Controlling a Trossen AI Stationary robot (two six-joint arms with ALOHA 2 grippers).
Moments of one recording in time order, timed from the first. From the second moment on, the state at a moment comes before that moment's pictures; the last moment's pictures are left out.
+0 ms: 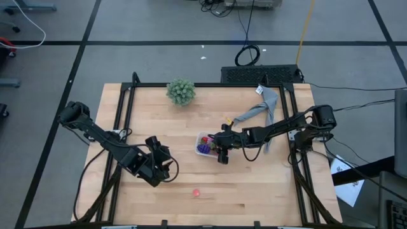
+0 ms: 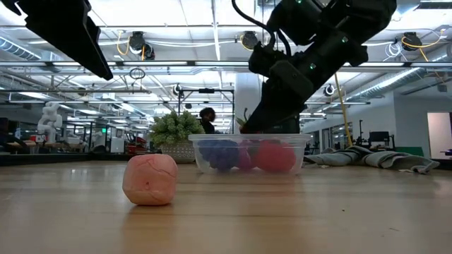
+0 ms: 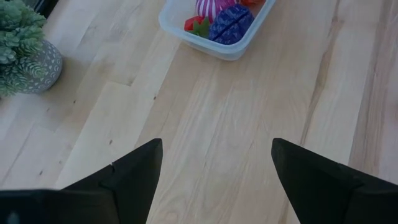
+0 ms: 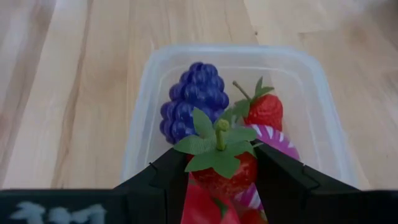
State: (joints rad) left arm -0.60 1.42 1.00 -0.86 -0.63 -0.79; right arm 0.08 1.70 0.82 0.14 0.13 0.17
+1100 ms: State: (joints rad) left arm -0.59 1.42 1.00 -0.86 -0.64 -0.79; right arm 0.09 1.70 0.82 0.19 0.09 0.15
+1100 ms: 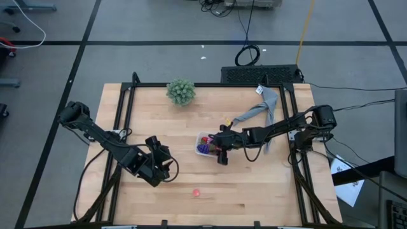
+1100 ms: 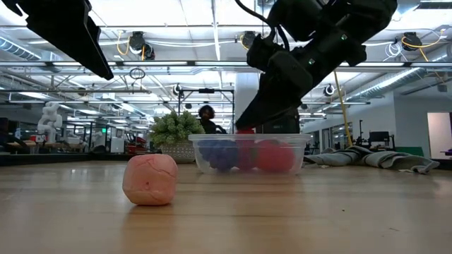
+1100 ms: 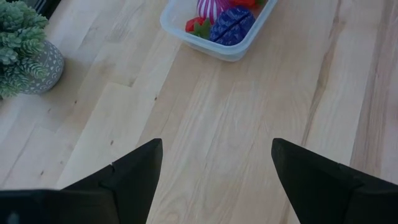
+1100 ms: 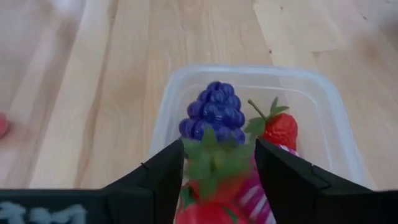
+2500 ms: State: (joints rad) left arm -0.59 1.42 1.00 -0.59 -0.63 -0.71; right arm 0.25 1.45 0.82 0.29 0.09 0.08
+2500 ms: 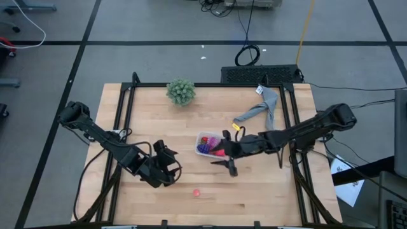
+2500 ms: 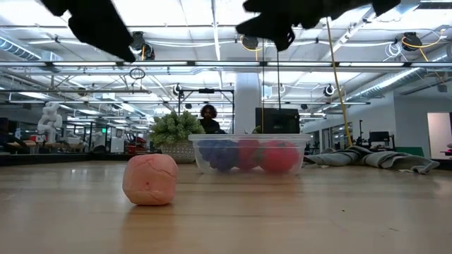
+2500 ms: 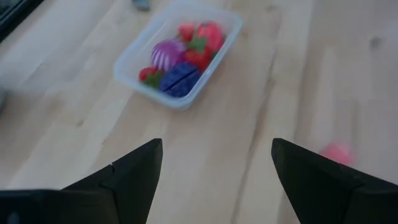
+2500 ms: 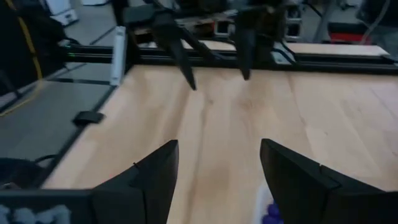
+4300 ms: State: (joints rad) left arm -0.63 1.84 1.00 0.06 -0.63 -0.79; right arm 0.36 1.41 0.82 0.19 0.10 0.07
